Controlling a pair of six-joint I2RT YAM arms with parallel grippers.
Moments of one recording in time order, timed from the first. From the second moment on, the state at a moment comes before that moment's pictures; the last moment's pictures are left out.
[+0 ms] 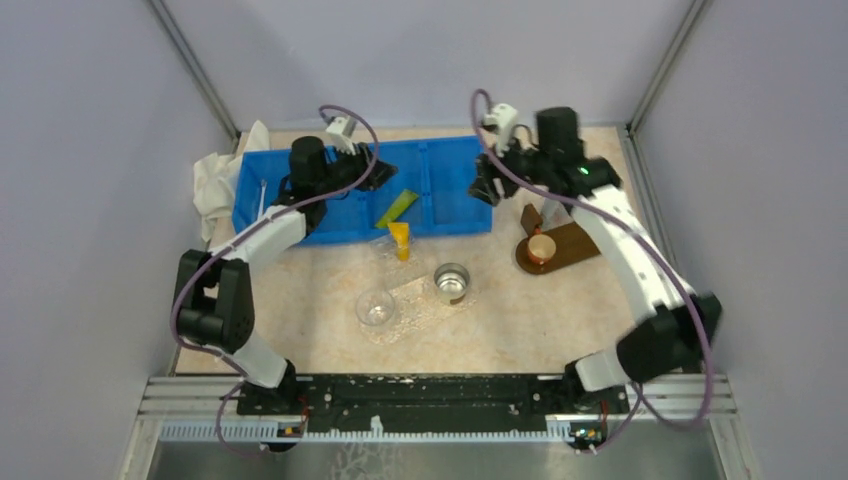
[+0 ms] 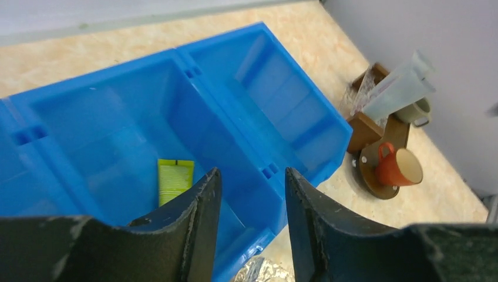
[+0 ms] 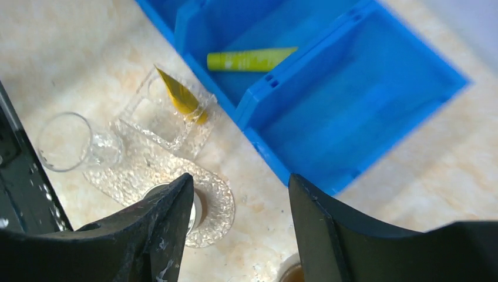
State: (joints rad) left arm -0.25 1.58 1.04 0.41 0.49 -0.35; right arm 0.40 1.59 1.58 -0.69 -0.53 -0.31
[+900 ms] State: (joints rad) left arm -0.40 2.11 1.63 -0.41 0.21 -0.08; right arm 0.17 1.06 1.08 -0.27 -0.90 -0.07
